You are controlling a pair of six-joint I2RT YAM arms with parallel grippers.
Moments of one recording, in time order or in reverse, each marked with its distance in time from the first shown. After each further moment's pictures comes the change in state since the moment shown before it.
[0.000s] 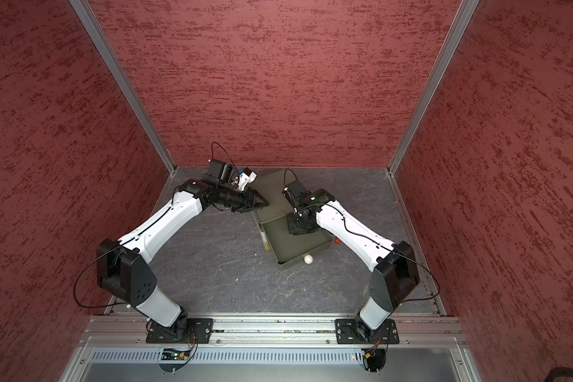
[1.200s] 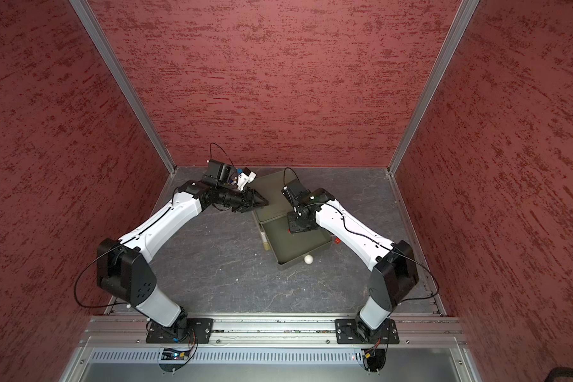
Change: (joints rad) left arm 0.014 0.000 -0.030 0.053 0.050 -0.011; right arm 0.001 -0.008 0.014 0.000 0.062 0.010
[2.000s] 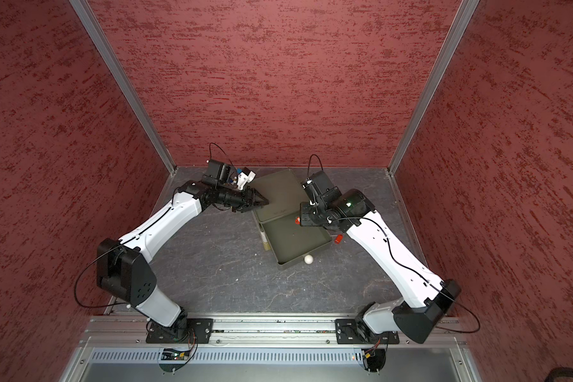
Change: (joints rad) left arm 0.002 -0.006 -0.002 0.026 0.000 -0.053; right arm 0.000 -0.264 0.109 -0.100 0.011 0.117
